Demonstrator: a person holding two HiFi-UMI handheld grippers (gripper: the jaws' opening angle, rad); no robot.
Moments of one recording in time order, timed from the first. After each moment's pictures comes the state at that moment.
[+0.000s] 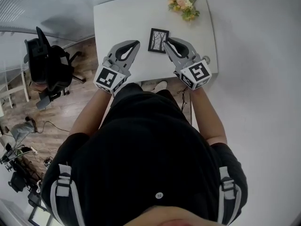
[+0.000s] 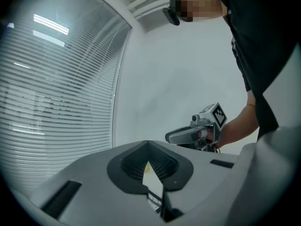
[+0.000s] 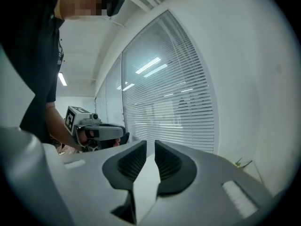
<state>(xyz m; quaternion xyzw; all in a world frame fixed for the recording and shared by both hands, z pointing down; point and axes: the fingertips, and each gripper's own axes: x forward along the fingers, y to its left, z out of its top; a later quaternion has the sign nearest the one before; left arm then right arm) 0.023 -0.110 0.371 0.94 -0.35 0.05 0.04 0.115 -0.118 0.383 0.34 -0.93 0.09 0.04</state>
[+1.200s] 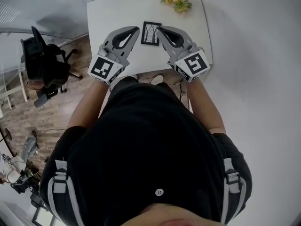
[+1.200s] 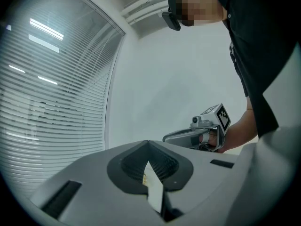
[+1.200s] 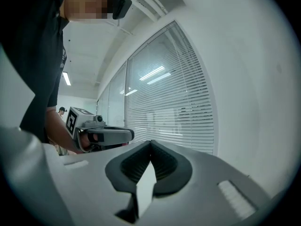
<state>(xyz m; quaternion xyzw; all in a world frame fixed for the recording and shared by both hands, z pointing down) 0.060 -0.111 0.319 0.95 -0.32 0.02 0.01 0.118 -0.112 0.328 0.34 -0.94 0.04 0.02</state>
